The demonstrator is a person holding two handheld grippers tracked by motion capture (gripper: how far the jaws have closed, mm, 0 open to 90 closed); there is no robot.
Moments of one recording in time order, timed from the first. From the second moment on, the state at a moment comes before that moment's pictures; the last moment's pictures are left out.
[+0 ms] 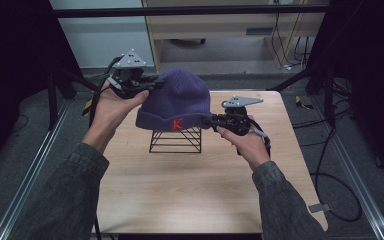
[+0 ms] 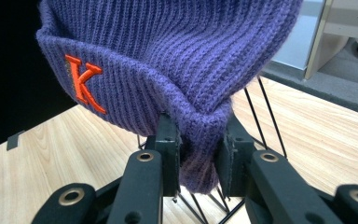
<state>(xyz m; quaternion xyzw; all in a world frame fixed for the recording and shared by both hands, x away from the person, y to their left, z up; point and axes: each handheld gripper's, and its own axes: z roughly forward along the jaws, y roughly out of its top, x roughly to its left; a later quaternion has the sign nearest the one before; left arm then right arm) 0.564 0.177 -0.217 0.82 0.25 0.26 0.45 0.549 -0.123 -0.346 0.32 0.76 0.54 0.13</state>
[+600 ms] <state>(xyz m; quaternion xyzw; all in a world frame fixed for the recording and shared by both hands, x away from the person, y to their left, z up) 0.579 0.180 -0.221 0.81 0.27 0.26 0.45 0.563 -0.118 -0.346 0.34 0.76 0.54 0.13</state>
